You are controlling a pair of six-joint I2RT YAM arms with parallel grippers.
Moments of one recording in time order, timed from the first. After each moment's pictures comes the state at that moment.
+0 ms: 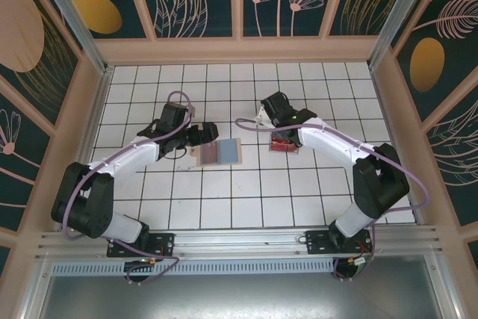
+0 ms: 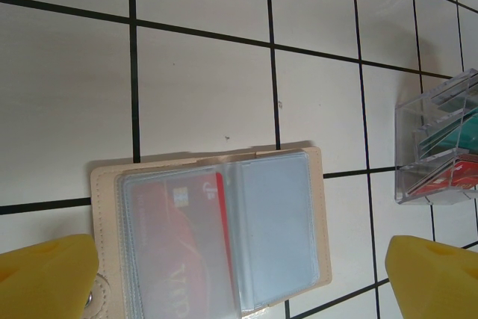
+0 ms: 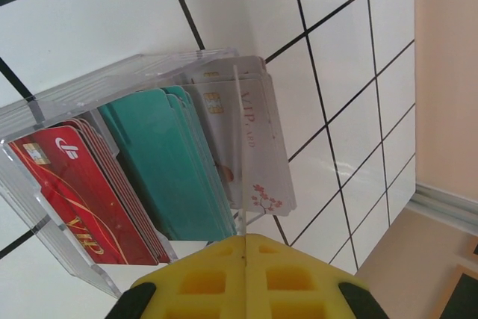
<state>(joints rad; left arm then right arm) -0.40 1.46 0.84 -0.22 0.25 -0.61 0.63 1.60 1.15 -0.58 0.49 -0.75</state>
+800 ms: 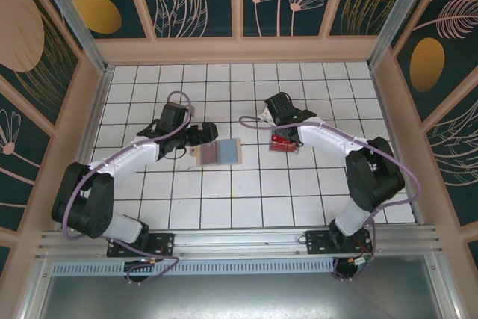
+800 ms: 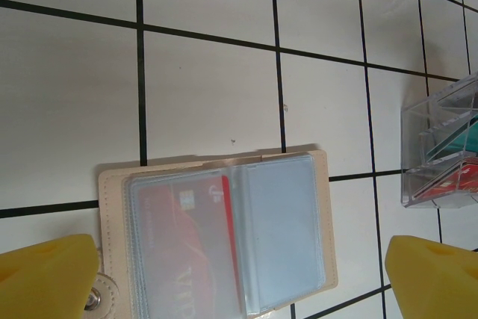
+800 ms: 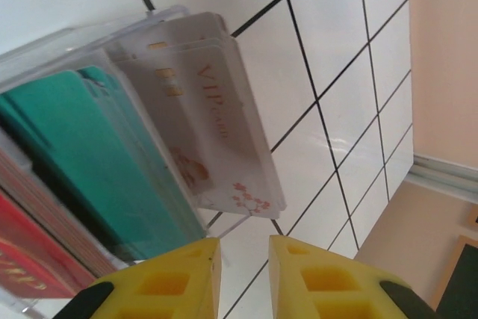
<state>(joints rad) -0.40 1.46 0.84 -0.22 0.23 -0.61 0.57 1.65 1.11 -0.47 0.56 -0.73</state>
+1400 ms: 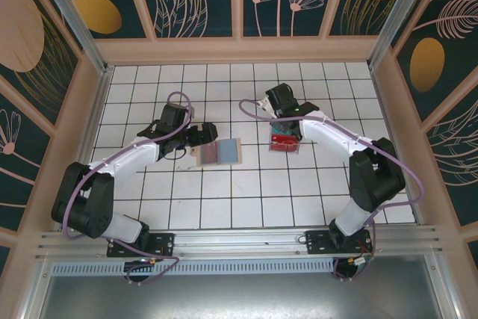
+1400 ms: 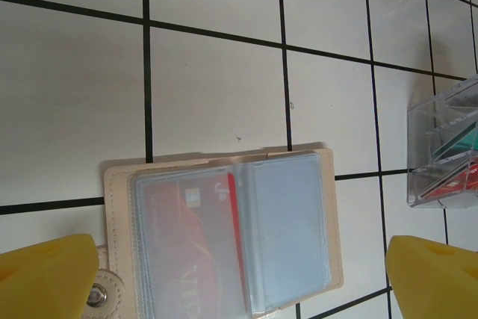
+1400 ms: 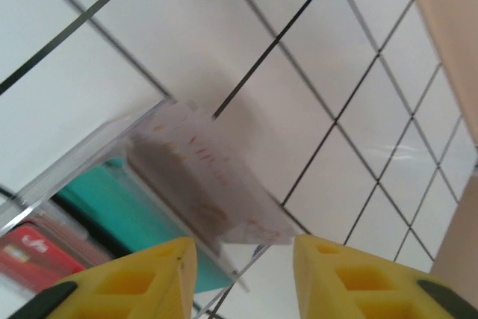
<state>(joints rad) -0.40 1.46 0.83 -0.22 0.23 -0.61 0.56 1.65 1.20 -0.54 0.41 -0.48</state>
